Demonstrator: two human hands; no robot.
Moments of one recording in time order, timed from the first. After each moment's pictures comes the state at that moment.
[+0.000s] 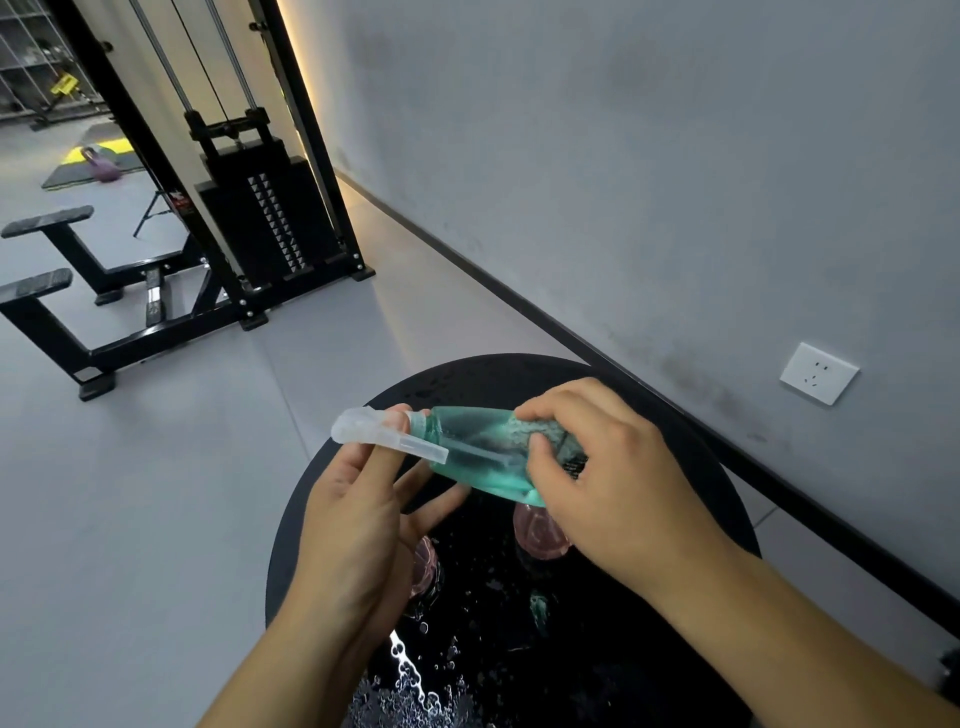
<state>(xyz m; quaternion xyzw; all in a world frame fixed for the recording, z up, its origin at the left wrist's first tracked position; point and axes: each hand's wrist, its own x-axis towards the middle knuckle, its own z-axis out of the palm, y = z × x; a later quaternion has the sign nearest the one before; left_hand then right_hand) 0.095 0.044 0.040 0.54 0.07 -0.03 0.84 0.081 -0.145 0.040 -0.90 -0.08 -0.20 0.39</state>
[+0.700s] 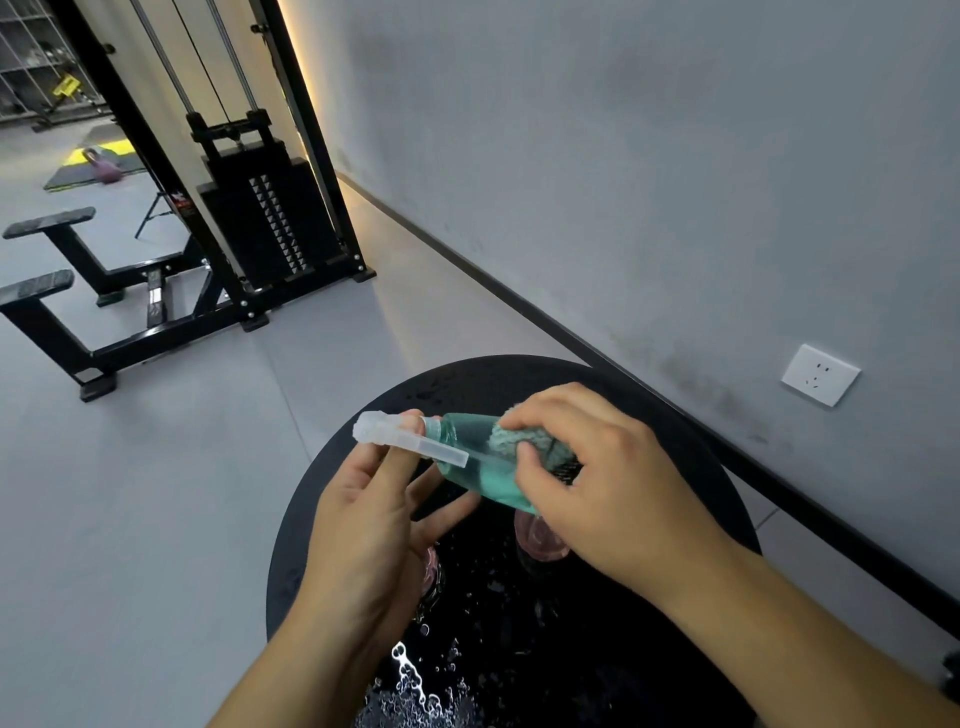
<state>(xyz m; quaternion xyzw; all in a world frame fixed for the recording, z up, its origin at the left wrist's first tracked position) 0.092 0.040 0.043 0.55 0.08 -0.04 0.83 0.082 -0.145 0.043 -0.89 -0.13 -0.19 0.39</state>
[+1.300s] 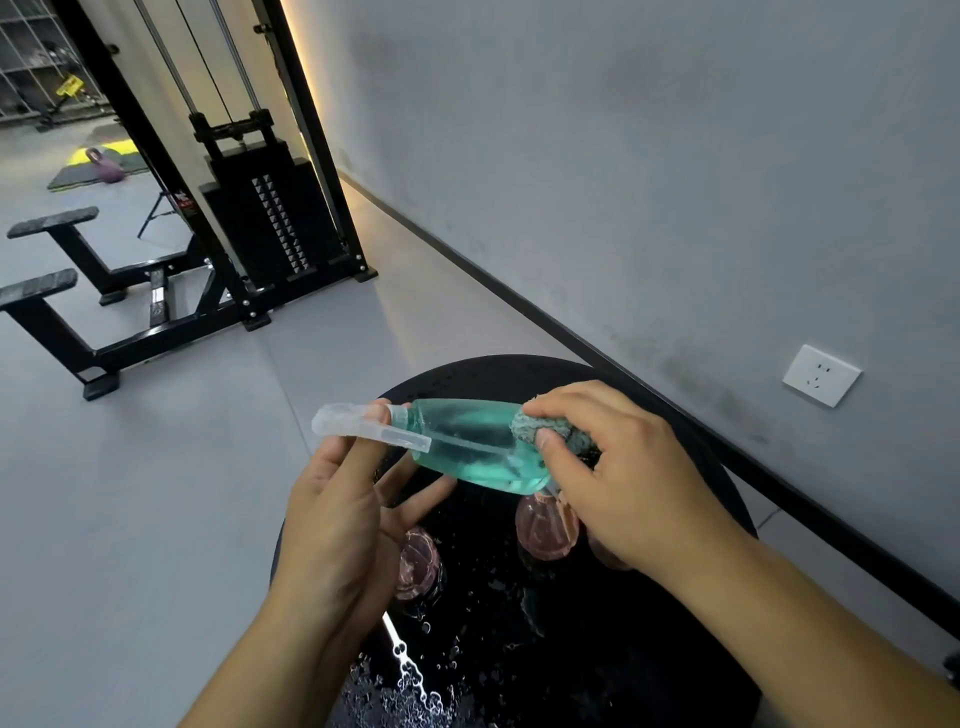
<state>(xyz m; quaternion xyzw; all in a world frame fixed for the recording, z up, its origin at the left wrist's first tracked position) 0.102 0.057 0.040 0.51 0.08 -0.01 0.85 0.085 -0.157 0.039 -0.89 -0.08 -0.17 0.41</state>
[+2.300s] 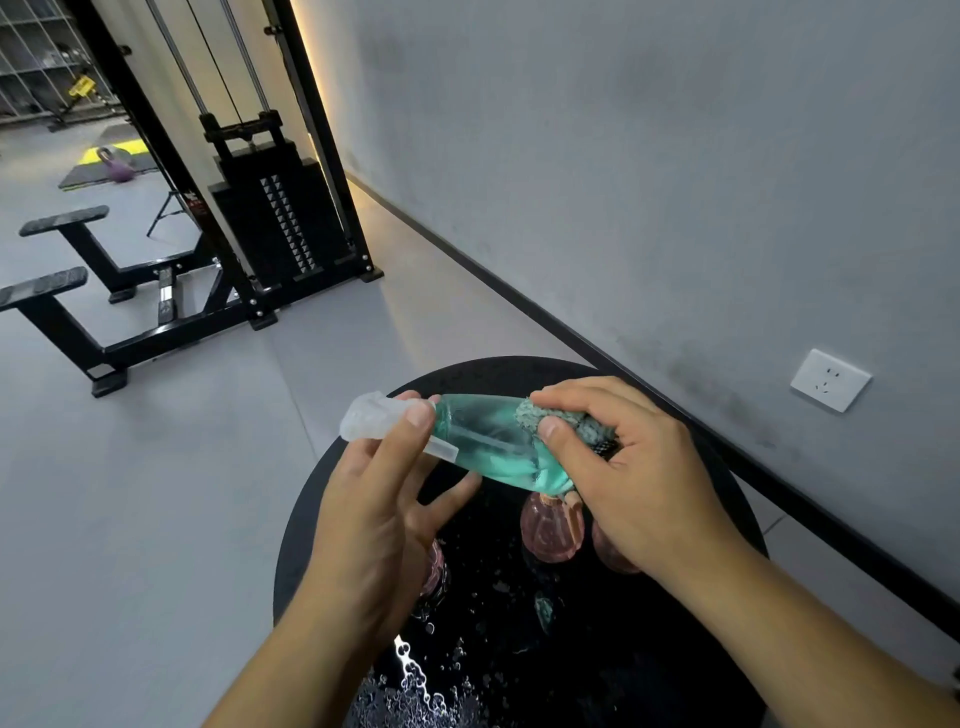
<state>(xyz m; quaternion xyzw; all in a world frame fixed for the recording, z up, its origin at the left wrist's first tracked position) 0.088 0.045 0.052 0.52 0.01 -0.04 0.85 0.085 -0.150 0.038 -0.82 -0.06 -0.21 0.53</state>
